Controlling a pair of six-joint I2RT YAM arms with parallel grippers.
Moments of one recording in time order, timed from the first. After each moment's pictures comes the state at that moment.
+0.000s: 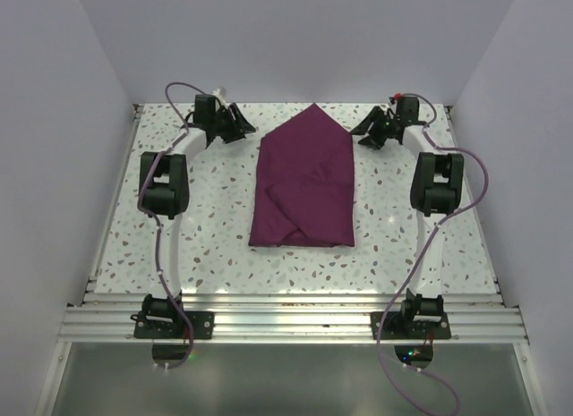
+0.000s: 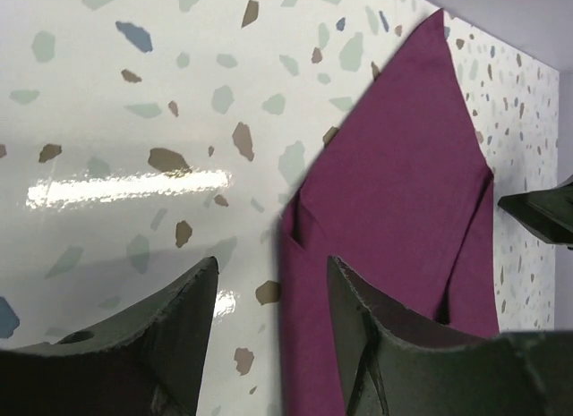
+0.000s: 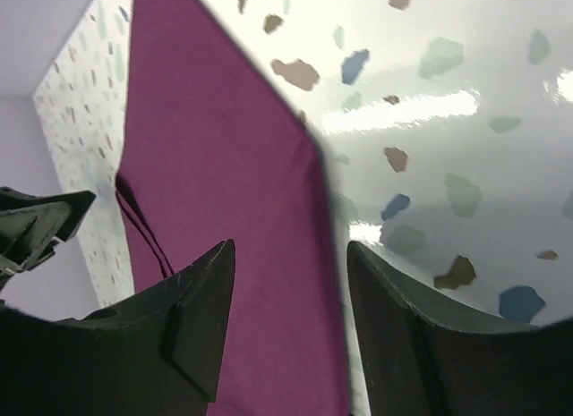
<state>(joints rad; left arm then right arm) -0.10 2.42 1.93 -0.11 0.46 -0.58 -0.04 2.47 2.01 -0.31 -0.56 0.65</state>
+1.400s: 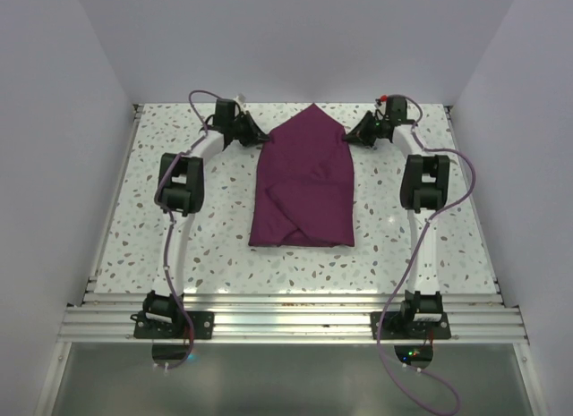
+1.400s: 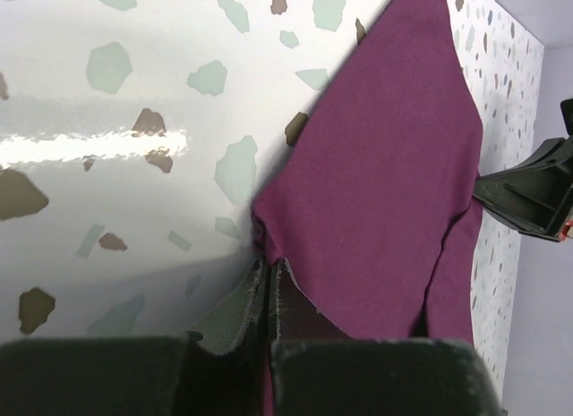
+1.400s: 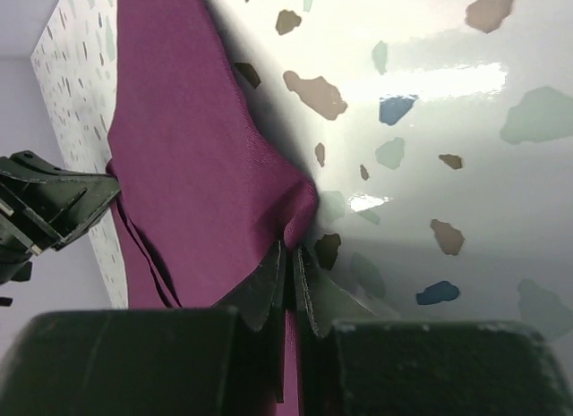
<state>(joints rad) -0.18 2.62 2.13 -0.16 0.51 -0.69 -0.01 2.65 2.25 -0.42 -0.65 0.62</state>
